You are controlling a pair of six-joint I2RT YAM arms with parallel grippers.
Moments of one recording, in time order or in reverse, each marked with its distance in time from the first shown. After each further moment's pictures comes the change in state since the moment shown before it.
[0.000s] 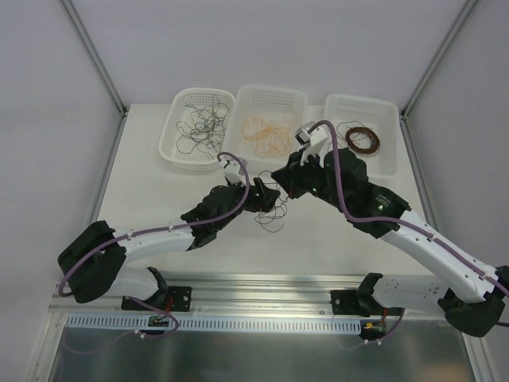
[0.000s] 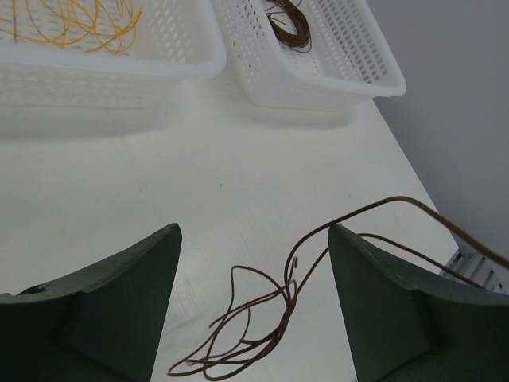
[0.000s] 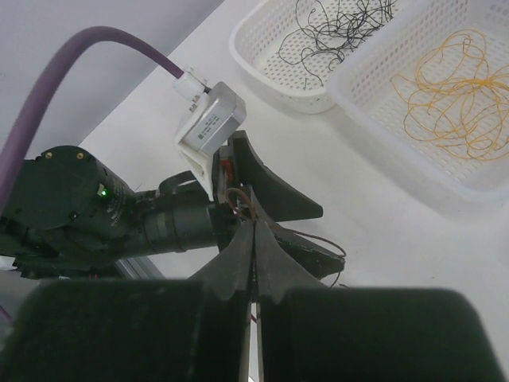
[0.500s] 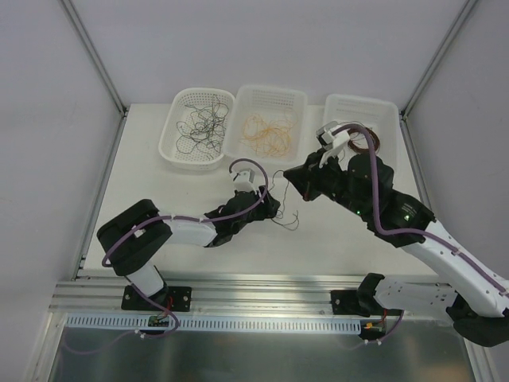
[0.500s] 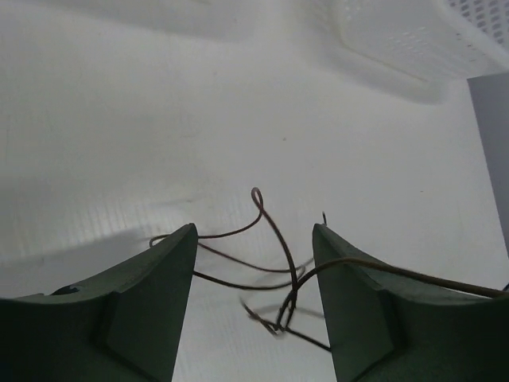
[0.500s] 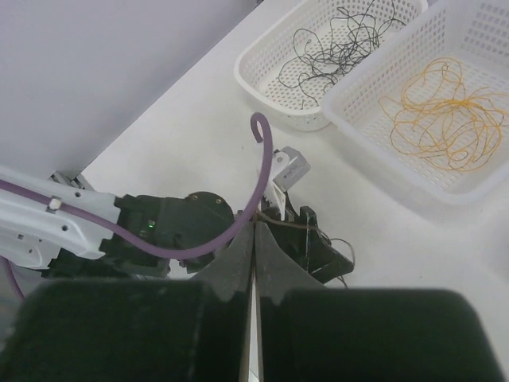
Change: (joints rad) left arm -0.041 0.310 0.060 0.039 -0.109 -0.185; right arm 0.008 -0.097 0.018 -0.054 0.021 0.002
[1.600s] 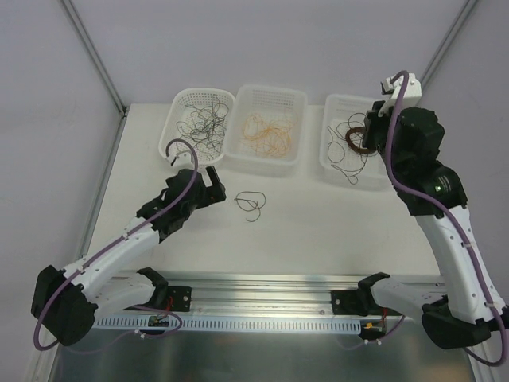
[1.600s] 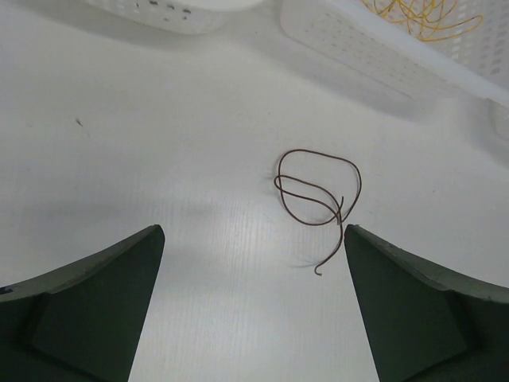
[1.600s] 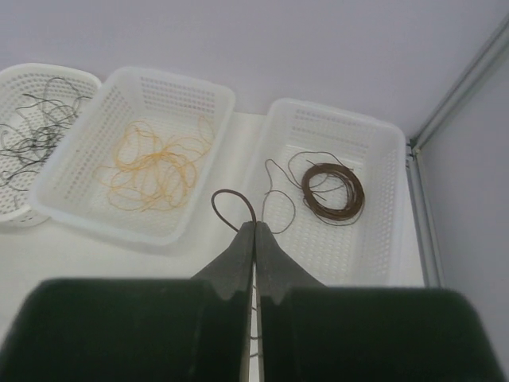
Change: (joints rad) left arm 0.306 -0.576 0.018 -0.835 -0.072 0.075; right arm -0.462 0.076 0.288 -0.172 0.238 -0.282
